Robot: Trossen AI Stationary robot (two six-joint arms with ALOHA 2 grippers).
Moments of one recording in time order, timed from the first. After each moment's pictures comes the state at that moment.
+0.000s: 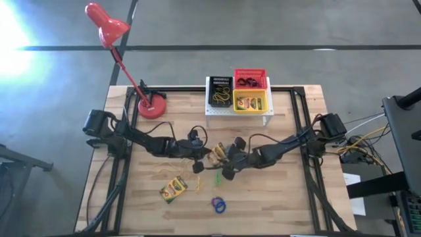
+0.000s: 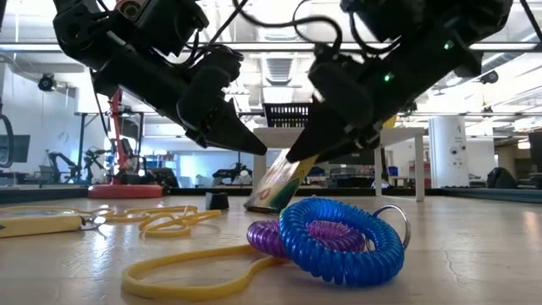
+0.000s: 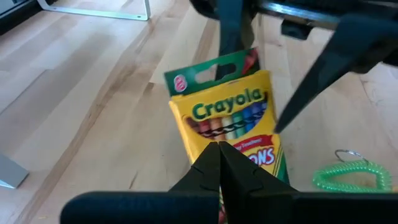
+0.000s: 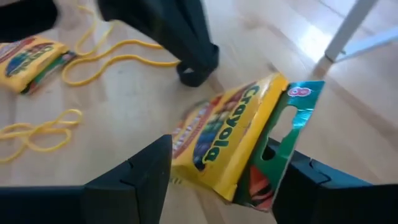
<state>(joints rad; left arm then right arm) -0.13 1.70 0.66 0.50 -0.25 -0.17 0.26 1.78 0.83 0.23 0.50 0.51</state>
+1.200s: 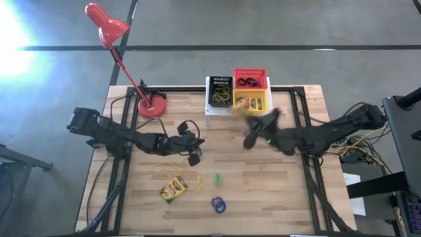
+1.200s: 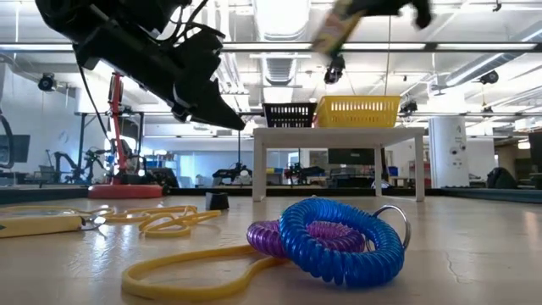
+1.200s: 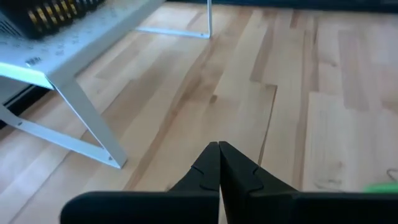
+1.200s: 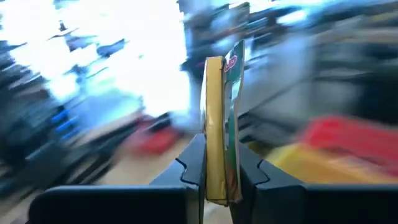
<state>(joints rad) -0.13 1.50 0.63 0.31 -0.46 -0.18 0.29 1.14 0.83 0.15 1.08 0.27</state>
